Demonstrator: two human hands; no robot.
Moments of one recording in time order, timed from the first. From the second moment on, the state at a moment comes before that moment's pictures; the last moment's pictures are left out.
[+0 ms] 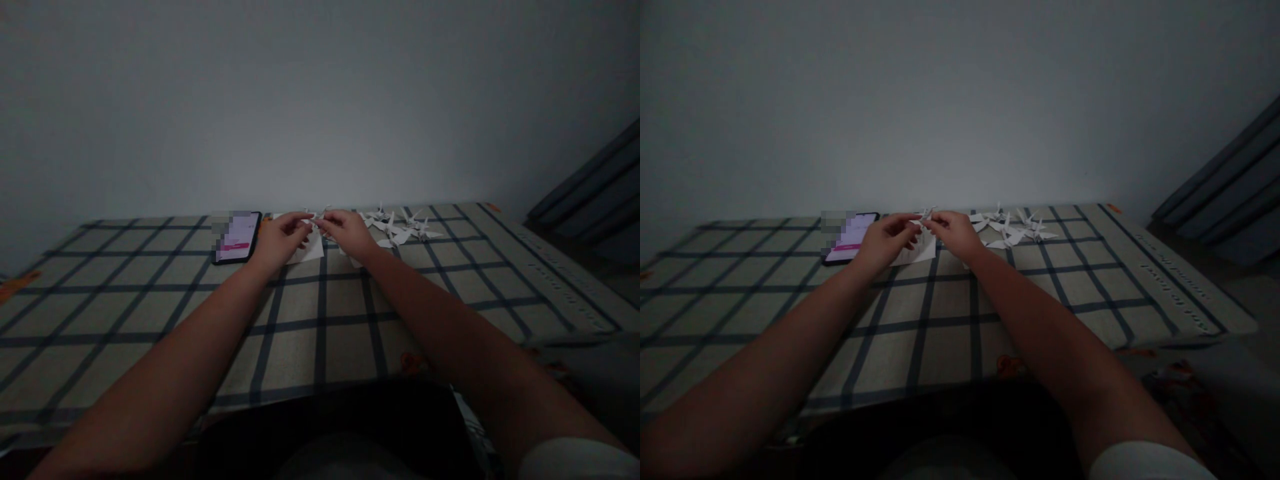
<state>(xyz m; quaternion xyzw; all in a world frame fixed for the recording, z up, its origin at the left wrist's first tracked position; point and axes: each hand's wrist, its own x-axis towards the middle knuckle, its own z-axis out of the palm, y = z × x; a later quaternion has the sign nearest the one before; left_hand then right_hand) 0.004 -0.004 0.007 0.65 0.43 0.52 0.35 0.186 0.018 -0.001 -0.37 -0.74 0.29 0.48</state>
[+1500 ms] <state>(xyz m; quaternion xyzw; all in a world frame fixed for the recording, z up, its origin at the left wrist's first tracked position) 0.002 0.000 0.002 0.68 0.50 0.48 0.24 0.178 0.026 -0.011 -0.36 -0.64 0.46 0.51</state>
